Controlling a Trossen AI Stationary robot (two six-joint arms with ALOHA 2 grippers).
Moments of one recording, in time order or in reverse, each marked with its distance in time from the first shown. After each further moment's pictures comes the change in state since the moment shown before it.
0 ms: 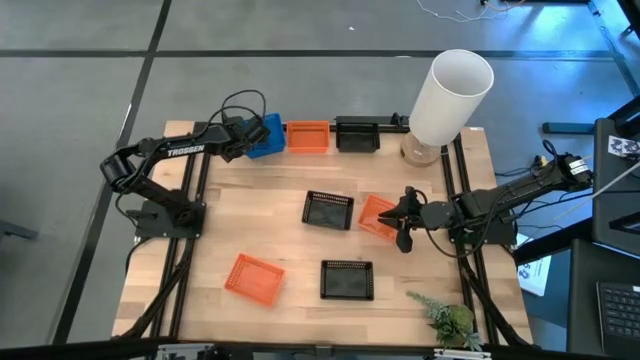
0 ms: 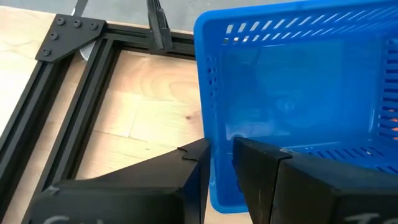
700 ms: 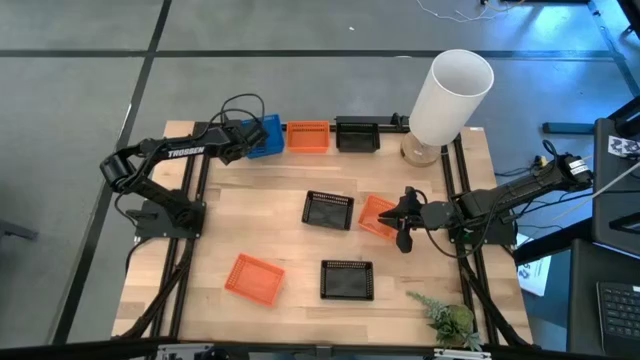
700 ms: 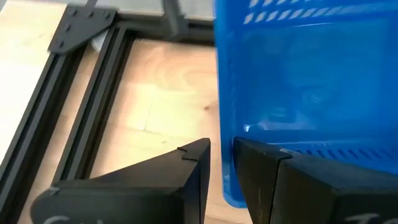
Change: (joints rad) left arm 0.007 0.000 -0.051 0.001 -0.004 0.009; right arm 0.000 0.000 0.000 0.000 -0.001 -0.001
